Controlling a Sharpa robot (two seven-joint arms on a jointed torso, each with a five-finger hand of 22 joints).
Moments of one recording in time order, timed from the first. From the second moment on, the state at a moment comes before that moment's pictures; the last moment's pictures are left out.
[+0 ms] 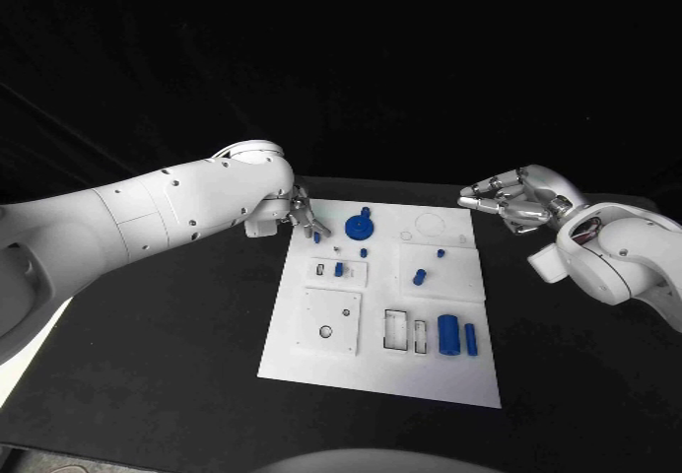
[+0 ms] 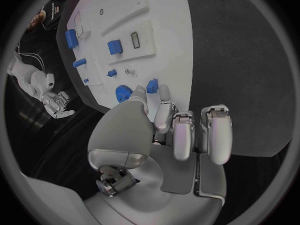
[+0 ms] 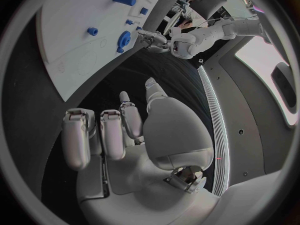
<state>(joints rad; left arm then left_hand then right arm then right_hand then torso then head) 1.37 -0.61 -0.03 1.16 -1.11 0.27 -0.68 1.15 -0.01 -0.07 0.28 0.13 0.92 0.04 0.65 0.56 1.36 -0.03 1.27 1.23 1.47 -0.08 1.57 1.31 0.01 1.47 0.03 1.53 1.31 1.24 -0.88 0.00 1.43 -0.76 -0.30 0.12 1.25 0.00 -0.03 0.17 0.18 0.97 0.15 0.07 0.11 1.40 0.06 1.26 1.31 1.47 -0.01 1.46 1.31 0.04 1.46 0.09 1.46 1.31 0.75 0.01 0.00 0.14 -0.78</state>
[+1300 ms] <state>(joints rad) 1.37 -0.68 -0.03 1.25 -0.99 0.21 -0.64 1.33 0.01 0.33 0.21 0.04 0.89 0.04 0.67 0.56 1.37 -0.03 1.27 1.22 1.47 -0.09 1.57 1.31 0.01 1.46 0.01 1.53 1.31 1.24 -0.87 0.00 1.42 -0.76 -0.29 0.12 1.25 0.00 -0.03 0.16 0.18 0.97 0.15 0.07 0.11 1.40 0.06 1.26 1.31 1.47 -0.01 1.46 1.31 0.04 1.46 0.09 1.46 1.31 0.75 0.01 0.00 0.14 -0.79</state>
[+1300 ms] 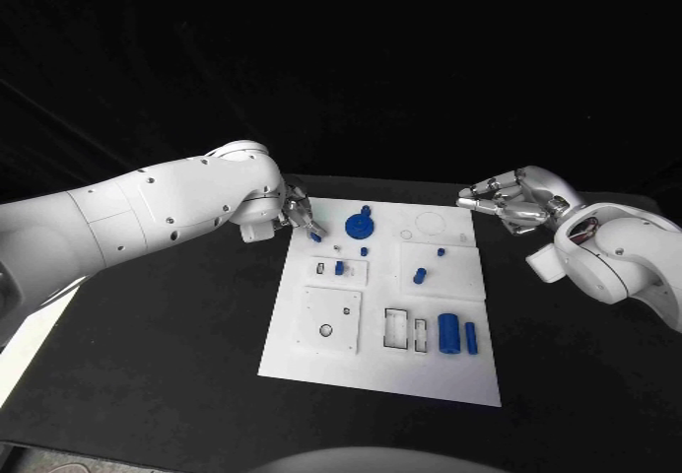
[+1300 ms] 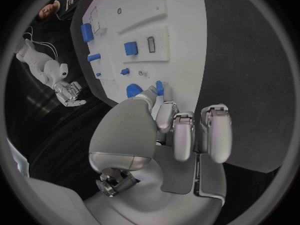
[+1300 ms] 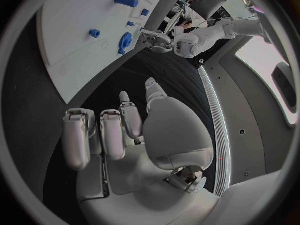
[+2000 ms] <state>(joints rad) 1.32 -0.86 -0.03 1.57 -1.04 0.04 -0.57 1.28 -0.05 0.43 0.18 0.05 0.89 0.04 0.69 0.59 1.39 -0.05 1.28 1.24 1.47 -0.09 1.57 1.31 0.01 1.47 0.01 1.53 1.31 1.24 -0.87 0.00 1.41 -0.76 -0.28 0.12 1.25 0.00 -0.03 0.16 0.18 0.97 0.15 0.07 0.11 1.40 0.06 1.26 1.31 1.47 -0.01 1.46 1.31 0.04 1.46 0.09 1.46 1.31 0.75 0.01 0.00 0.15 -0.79</state>
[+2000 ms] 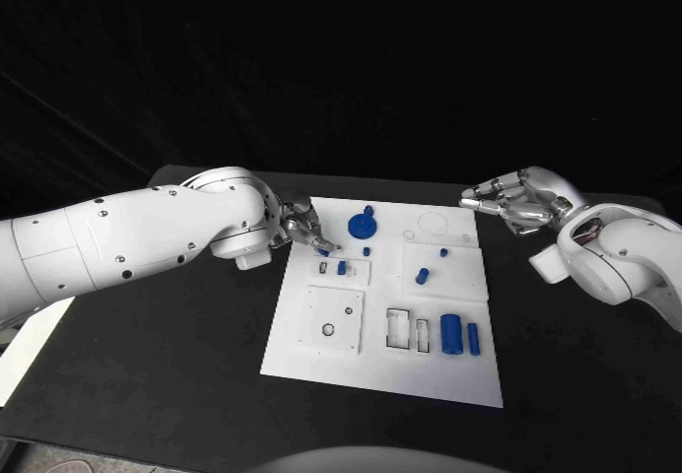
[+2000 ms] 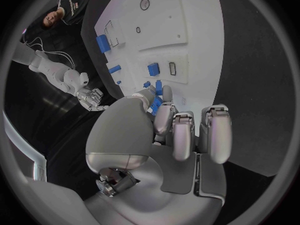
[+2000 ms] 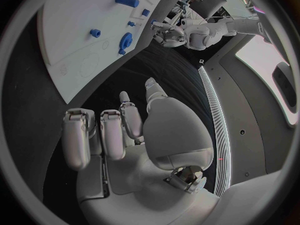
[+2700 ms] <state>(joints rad) 1.27 -0.86 -0.03 1.60 -1.18 -0.02 -0.61 1.25 -0.08 0.48 0.16 0.04 0.89 0.04 0.71 0.59 1.39 -0.05 1.29 1.25 1.47 -0.09 1.57 1.31 0.01 1.47 0.01 1.53 1.31 1.23 -0.87 0.00 1.41 -0.76 -0.28 0.12 1.25 0.00 -0.03 0.16 0.18 0.97 0.15 0.07 0.11 1.40 0.06 1.26 1.31 1.47 -0.01 1.46 1.31 0.04 1.46 0.09 1.46 1.31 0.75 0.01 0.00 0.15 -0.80</state>
